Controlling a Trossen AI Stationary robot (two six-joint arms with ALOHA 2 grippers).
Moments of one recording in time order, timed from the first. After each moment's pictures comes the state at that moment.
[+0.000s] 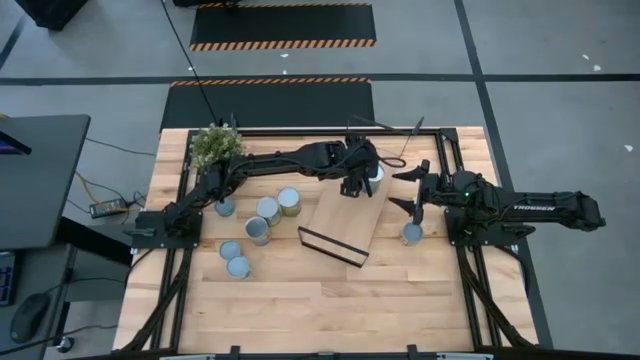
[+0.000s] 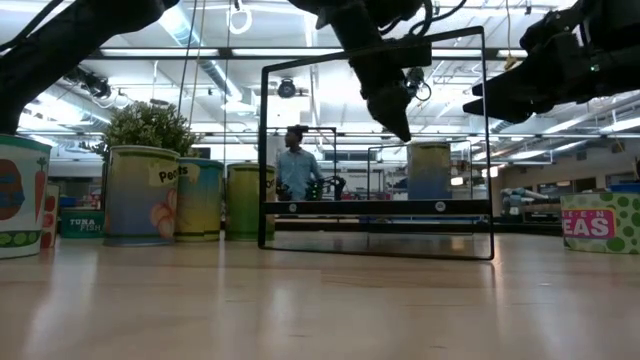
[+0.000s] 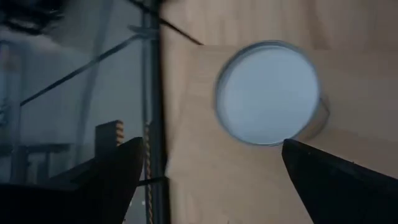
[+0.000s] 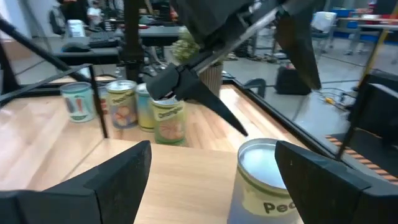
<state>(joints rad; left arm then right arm) 0.16 2.29 2.23 -0.77 -0.43 0.54 -0.19 0.39 0.15 0.15 0.09 -0.03</state>
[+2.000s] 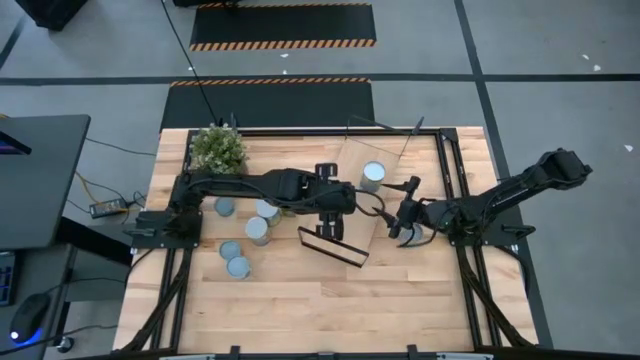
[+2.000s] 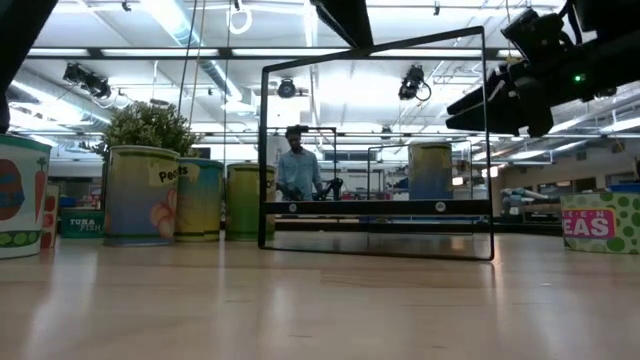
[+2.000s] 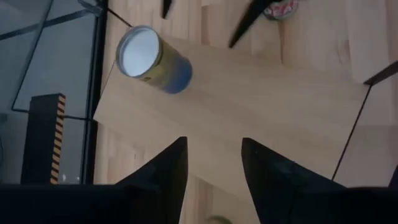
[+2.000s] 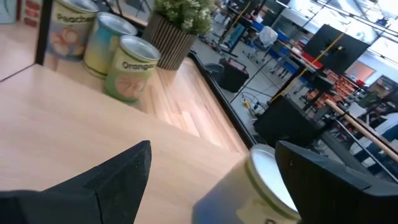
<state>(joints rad) -0.11 2.02 2.12 -1.11 -0.42 0.06 0.28 1.00 0.23 0.51 0.80 -0.36</state>
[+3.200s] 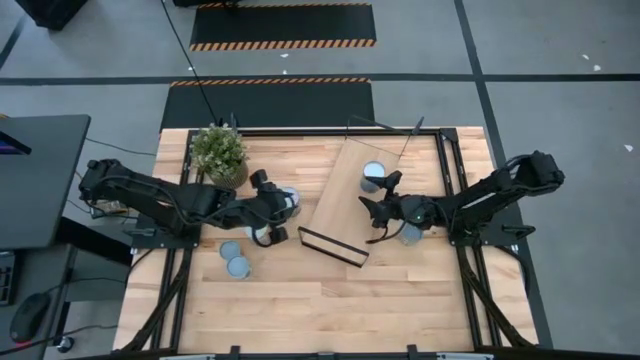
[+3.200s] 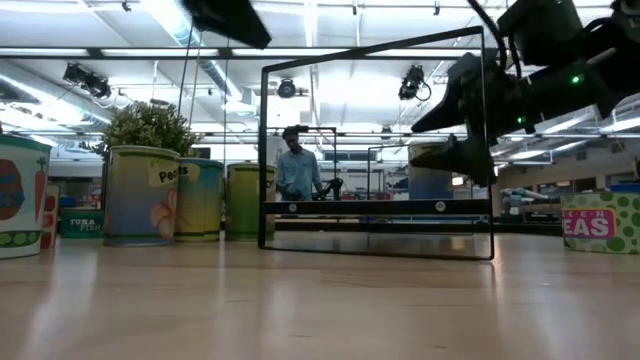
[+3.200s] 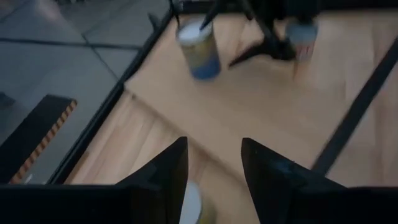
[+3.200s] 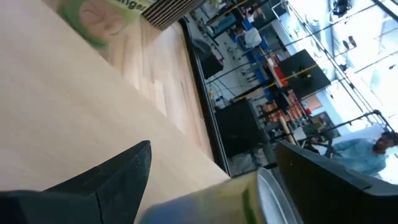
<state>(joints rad) -0.24 1.29 1.10 -0.51 -0.64 -0.21 0.09 1.38 0.30 0.83 0.74 -0.81</state>
